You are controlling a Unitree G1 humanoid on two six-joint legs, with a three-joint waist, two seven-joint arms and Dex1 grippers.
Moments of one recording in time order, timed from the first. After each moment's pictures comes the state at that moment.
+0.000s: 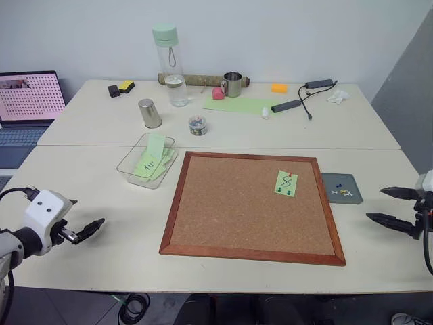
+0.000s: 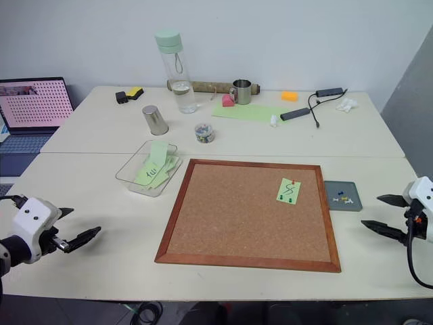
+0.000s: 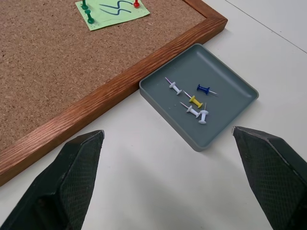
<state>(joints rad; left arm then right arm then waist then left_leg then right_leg) 0.20 0.94 0.46 0.07 -0.27 0.21 -0.85 0.04 -1.07 -0.37 0.14 0.41 0.25 1.19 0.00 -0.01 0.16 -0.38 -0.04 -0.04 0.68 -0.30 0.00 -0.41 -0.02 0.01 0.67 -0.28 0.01</state>
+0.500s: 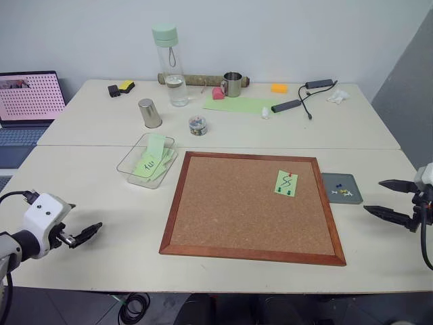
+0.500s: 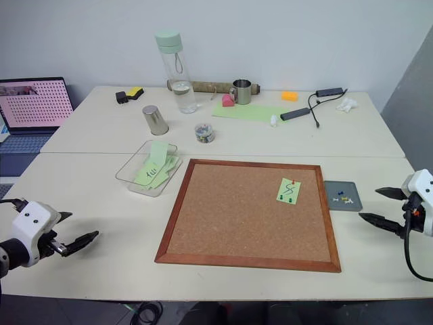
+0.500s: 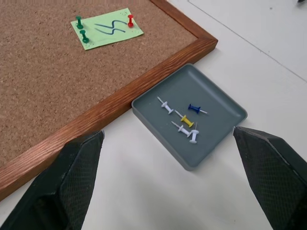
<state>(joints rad) 0.20 0.93 0.45 0.12 -0.24 0.18 -0.87 -0.02 -1.06 -0.37 0.13 0.42 0.28 1.16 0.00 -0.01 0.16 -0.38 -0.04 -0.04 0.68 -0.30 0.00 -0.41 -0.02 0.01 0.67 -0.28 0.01</state>
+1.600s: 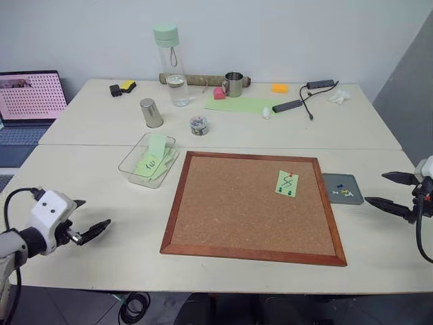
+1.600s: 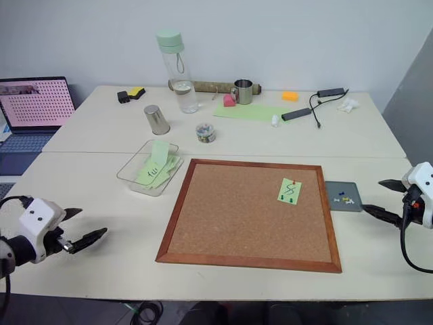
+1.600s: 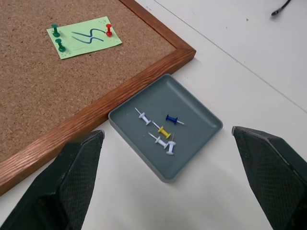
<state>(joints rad) 0.15 0.91 0.42 0.03 -0.29 0.19 -0.93 -0.07 -1.05 -0.37 0.15 0.36 0.26 1.13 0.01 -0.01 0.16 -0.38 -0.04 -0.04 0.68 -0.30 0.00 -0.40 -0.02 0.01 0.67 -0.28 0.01</state>
